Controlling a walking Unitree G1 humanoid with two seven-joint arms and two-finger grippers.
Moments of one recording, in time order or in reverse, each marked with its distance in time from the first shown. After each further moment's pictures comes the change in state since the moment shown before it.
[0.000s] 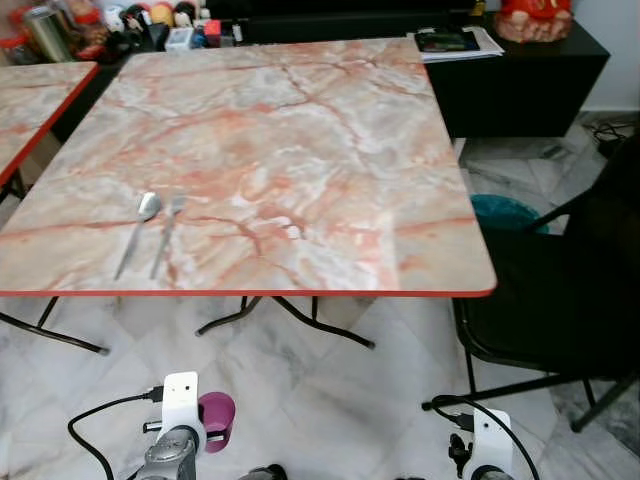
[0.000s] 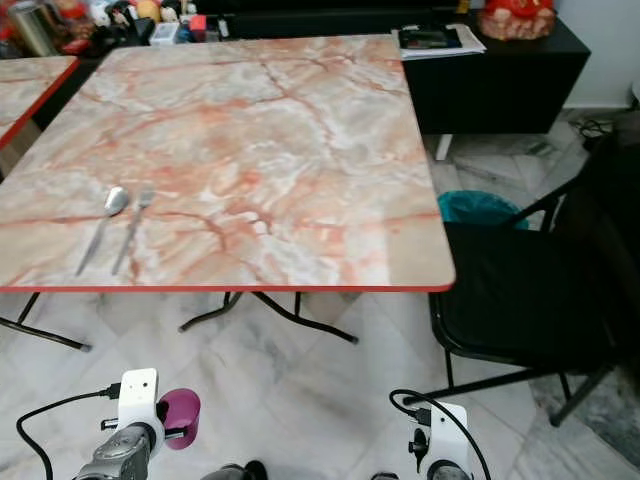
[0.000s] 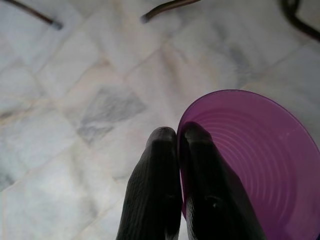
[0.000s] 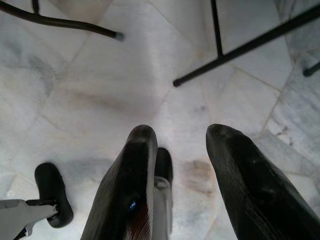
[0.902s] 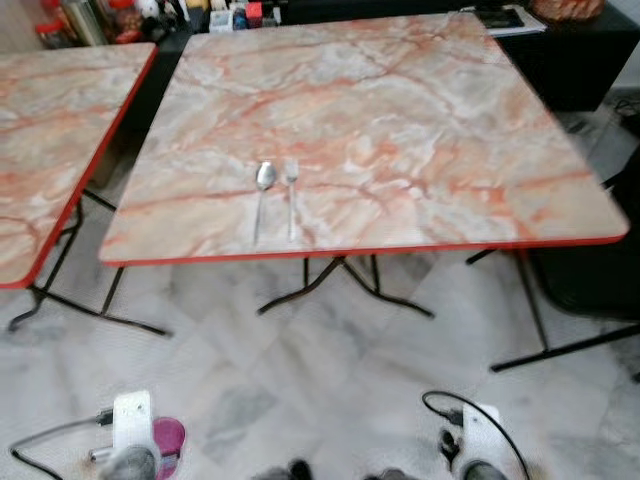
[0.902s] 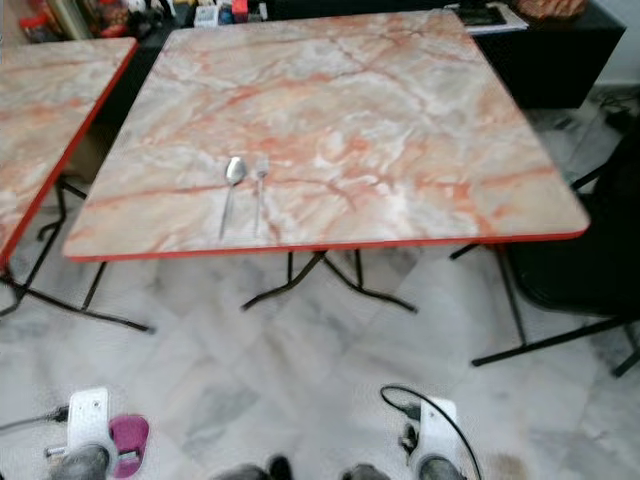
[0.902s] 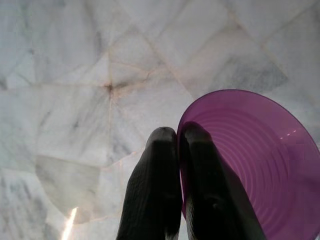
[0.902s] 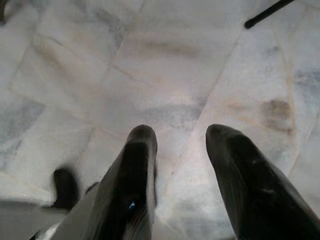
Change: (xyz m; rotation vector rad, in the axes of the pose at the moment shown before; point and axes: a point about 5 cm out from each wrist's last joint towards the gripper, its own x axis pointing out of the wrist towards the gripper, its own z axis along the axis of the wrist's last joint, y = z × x) left arm -0.005 0.042 -0.020 -0.011 0.102 0.179; right arm 0.000 0.002 -0.001 -0.003 0.006 -0.004
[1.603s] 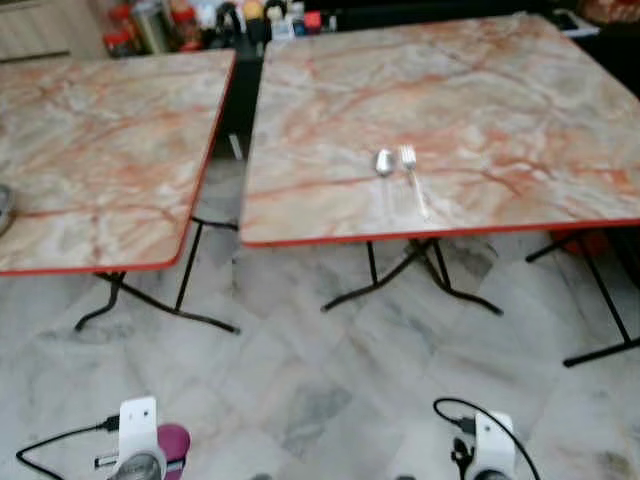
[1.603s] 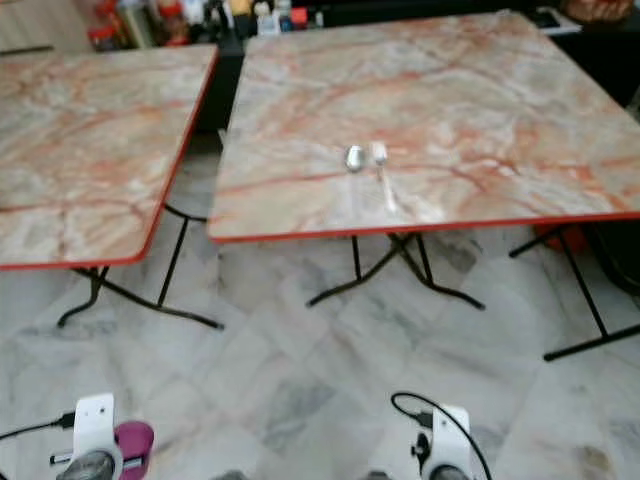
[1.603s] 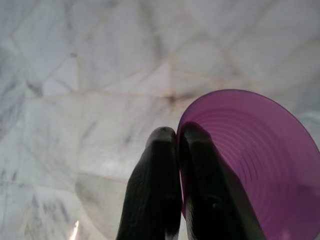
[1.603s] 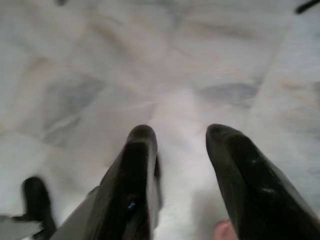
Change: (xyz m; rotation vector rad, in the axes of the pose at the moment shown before) left arm 0.000 0.009 -0.003 0.015 0.001 0.033; right arm -0.001 0.003 -0.005 0.005 0.011 0.002
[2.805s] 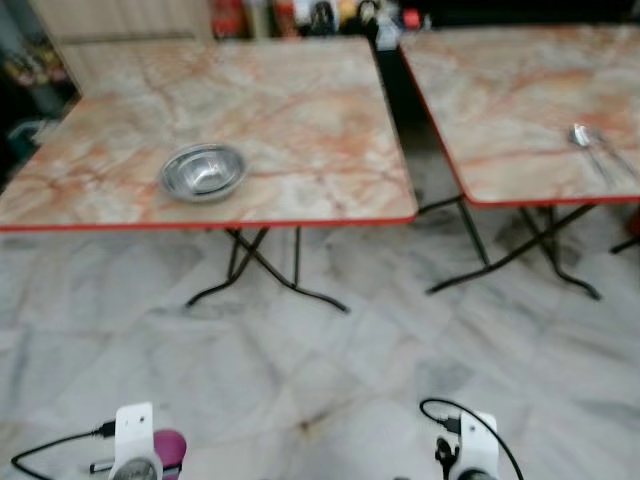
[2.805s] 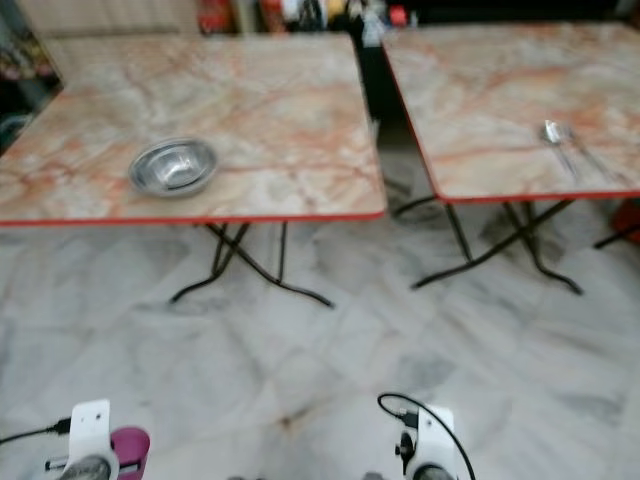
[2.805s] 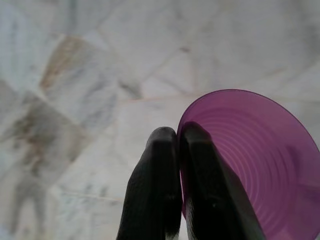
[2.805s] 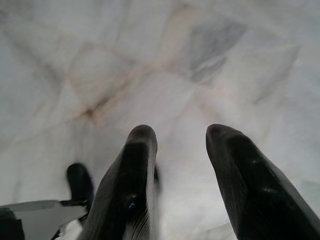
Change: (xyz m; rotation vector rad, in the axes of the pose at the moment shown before) left arm 0.000 -0.002 0.001 0.001 -0.010 -0.006; right arm 0.000 0.005 0.002 0.010 -0.016 0.019
